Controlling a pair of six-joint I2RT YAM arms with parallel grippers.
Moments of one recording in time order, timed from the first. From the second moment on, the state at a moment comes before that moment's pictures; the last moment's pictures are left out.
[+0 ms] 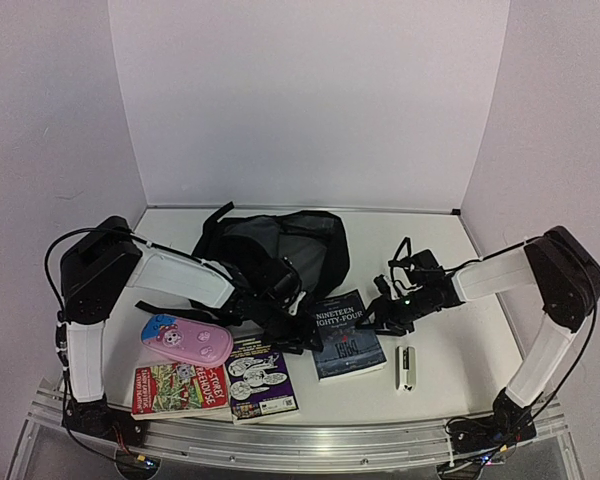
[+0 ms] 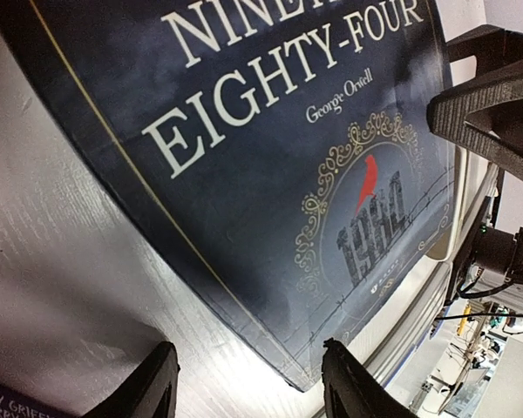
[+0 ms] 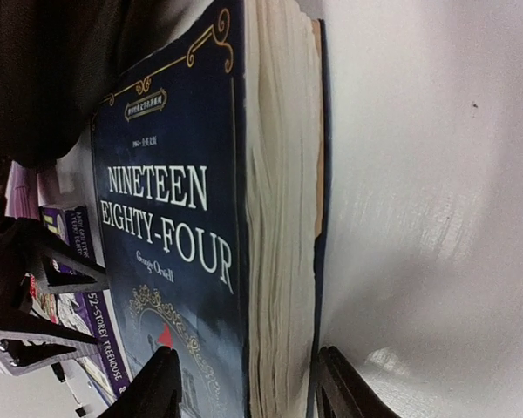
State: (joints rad) left arm -0.98 2.00 1.23 -0.22 0.45 -0.81; right arm 0.49 1.74 0.79 -0.09 -0.56 0.52
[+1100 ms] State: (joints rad) left arm -0.98 1.74 1.14 -0.23 0.35 -0.70; right arm 0.60 1.46 0.75 -0.13 -0.49 0.68
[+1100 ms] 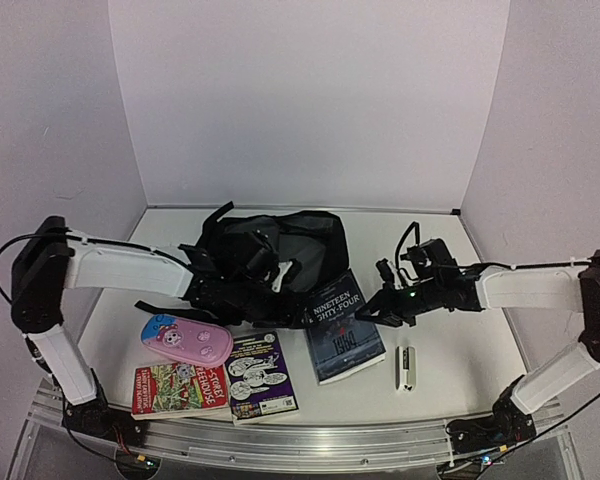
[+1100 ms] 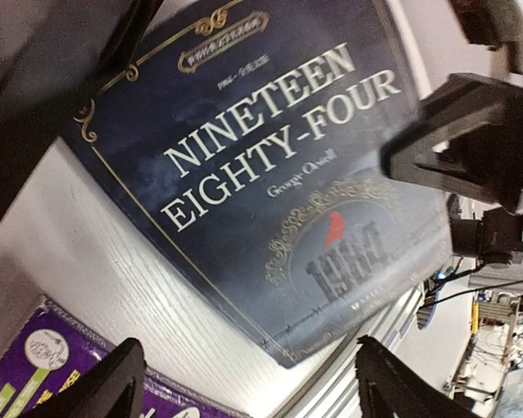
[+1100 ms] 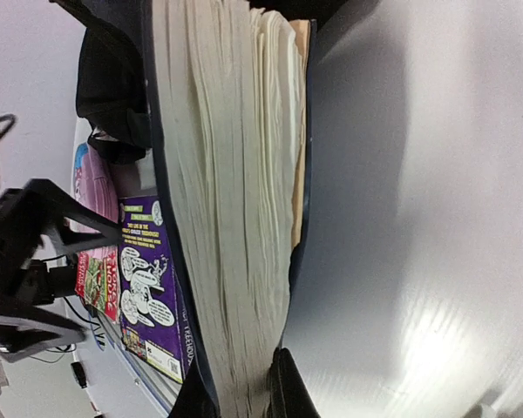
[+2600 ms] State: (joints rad) left arm -0.85 1.62 1.33 -0.49 0.89 -0.28; right arm 0.68 1.34 1.13 -0.65 -0.75 0.16
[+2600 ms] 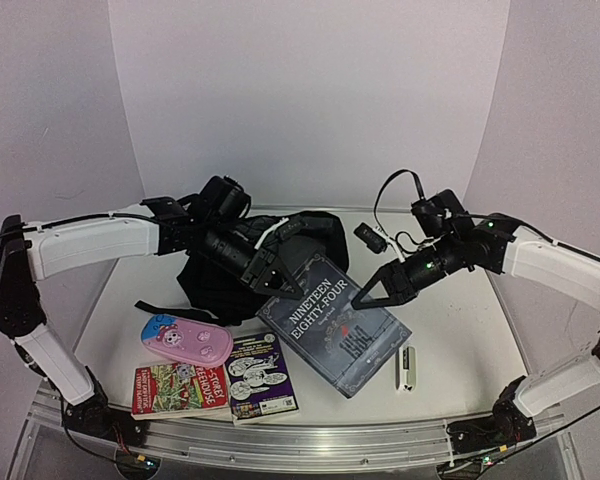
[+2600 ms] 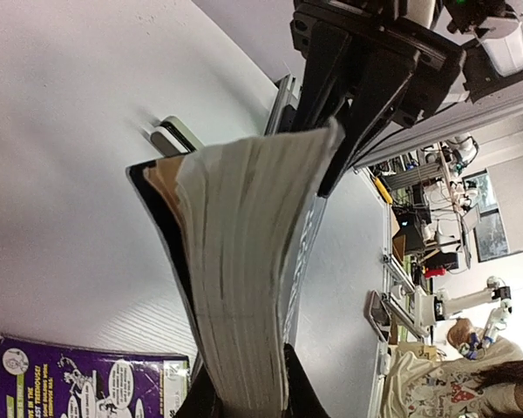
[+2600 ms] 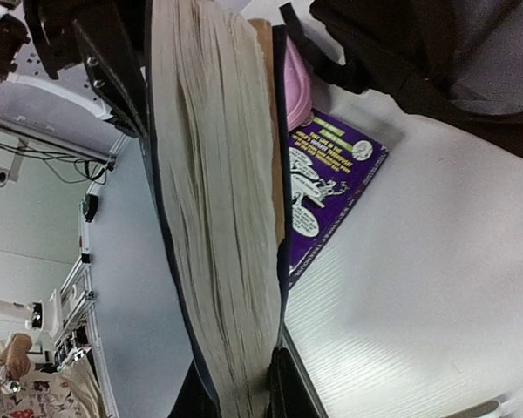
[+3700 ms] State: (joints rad) left arm -0.56 1.29 0.97 0.12 0.85 -0.77; right arm 0.69 1.49 0.98 0.20 -0.58 0.73
